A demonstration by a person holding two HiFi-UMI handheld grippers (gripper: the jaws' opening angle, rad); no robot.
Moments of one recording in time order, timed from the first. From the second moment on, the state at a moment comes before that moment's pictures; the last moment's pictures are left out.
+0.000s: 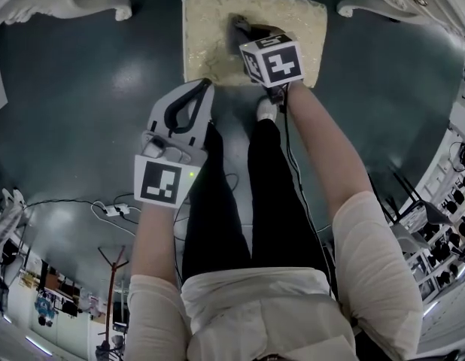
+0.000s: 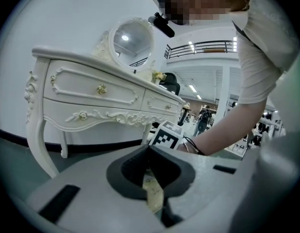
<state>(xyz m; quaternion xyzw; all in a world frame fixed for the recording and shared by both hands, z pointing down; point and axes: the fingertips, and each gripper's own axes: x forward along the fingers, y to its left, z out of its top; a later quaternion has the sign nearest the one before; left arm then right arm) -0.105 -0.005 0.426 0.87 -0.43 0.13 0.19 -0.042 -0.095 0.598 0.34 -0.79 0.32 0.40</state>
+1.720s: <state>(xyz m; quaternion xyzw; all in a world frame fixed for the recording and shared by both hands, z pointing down) 0.060 0.002 0.419 0.91 -0.36 0.14 0.17 0.153 -0.081 0.550 0.40 -0.75 0.33 0.40</state>
